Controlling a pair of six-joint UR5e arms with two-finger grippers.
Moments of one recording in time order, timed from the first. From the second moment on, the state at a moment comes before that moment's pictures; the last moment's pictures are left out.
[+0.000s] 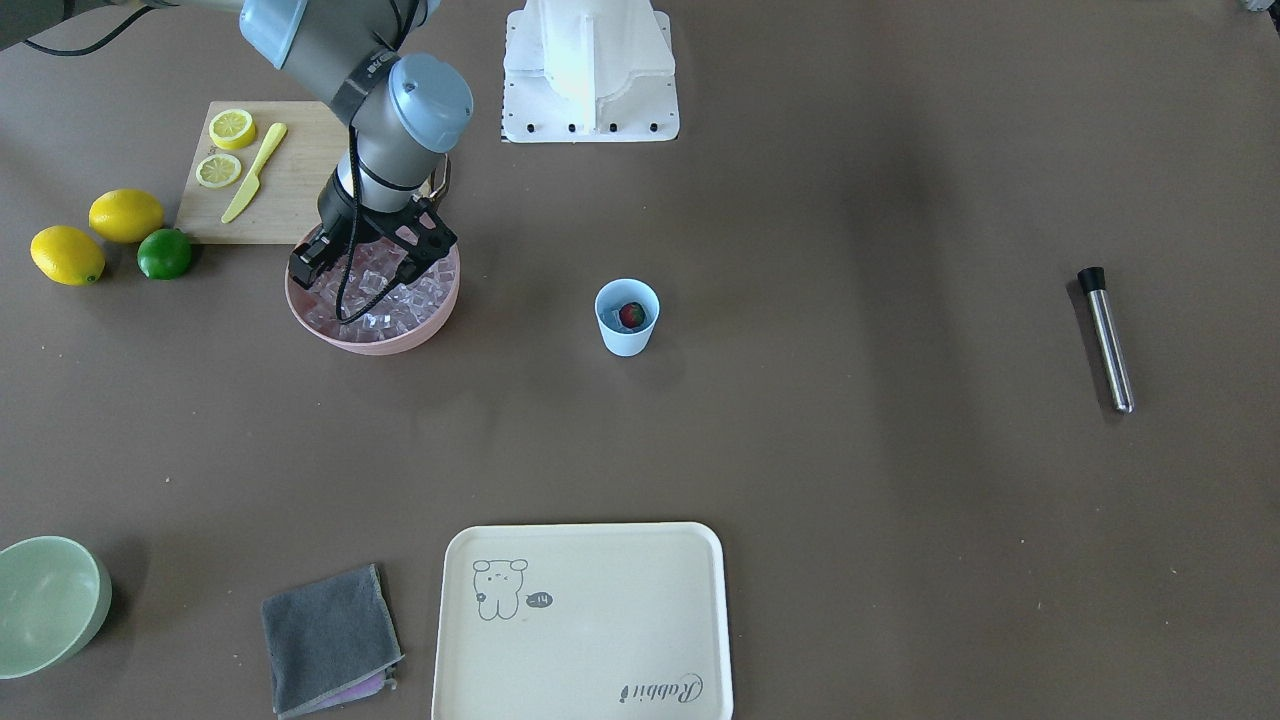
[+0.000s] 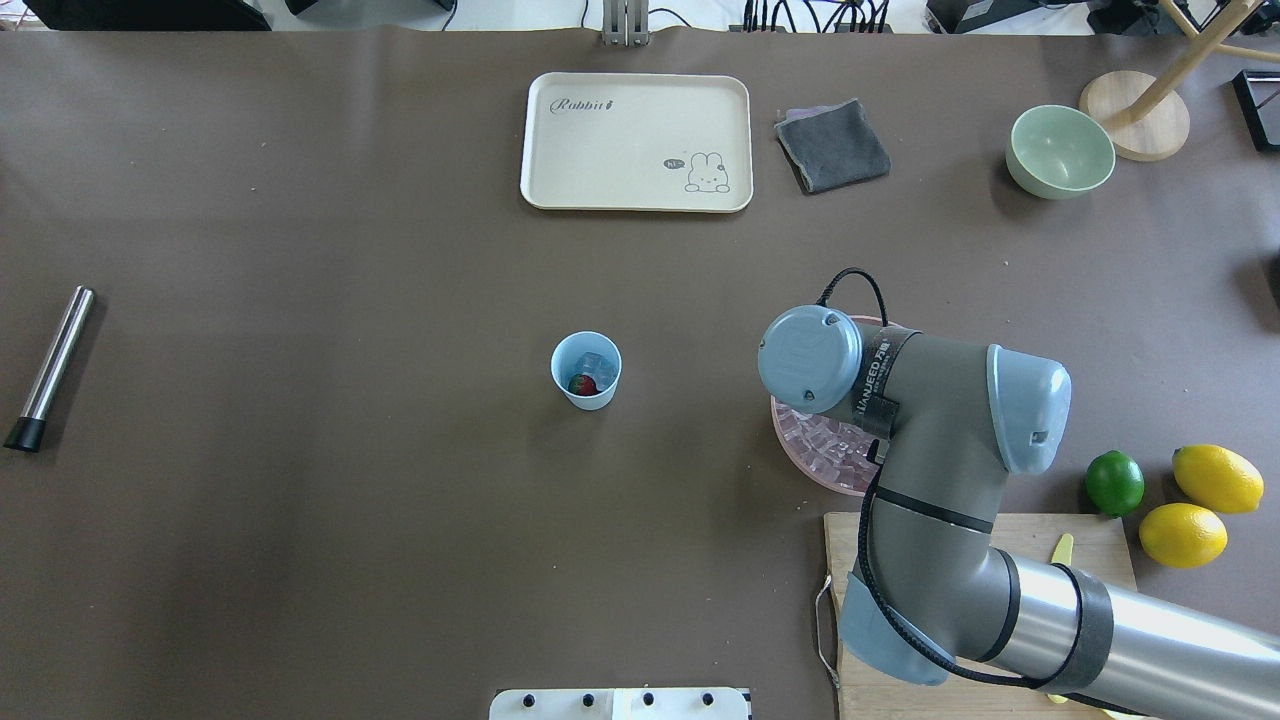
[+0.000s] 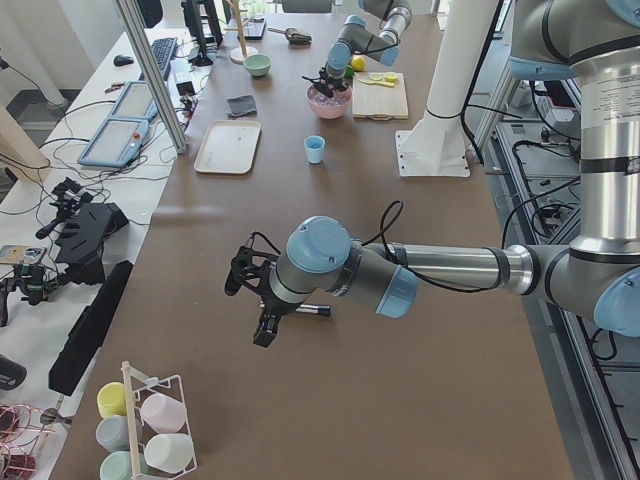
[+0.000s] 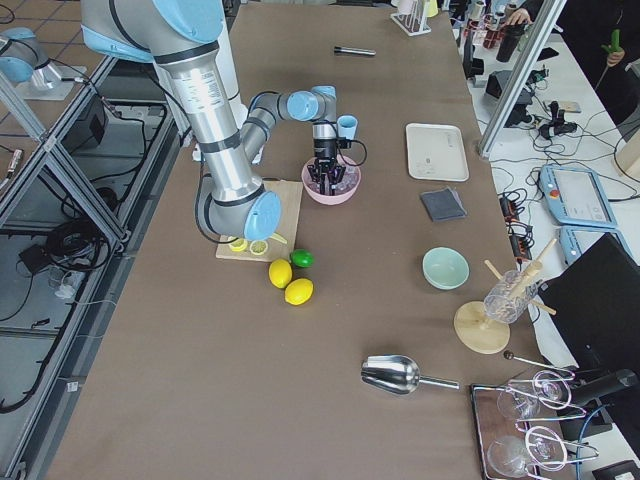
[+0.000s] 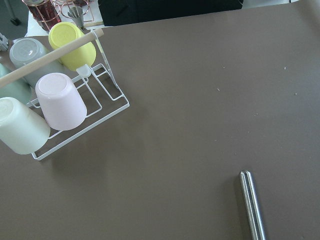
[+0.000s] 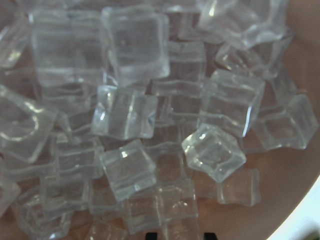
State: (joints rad) left arm -1.74 -1.44 -1.75 -1.94 -2.41 -0.02; right arm 0.46 -1.06 1.87 -2.24 1.54 0.11
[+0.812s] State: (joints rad) left arm -1.75 -1.44 -1.74 -1.94 -2.41 -0.02; right arm 0.51 -1.05 1.96 -2.27 1.59 0.11
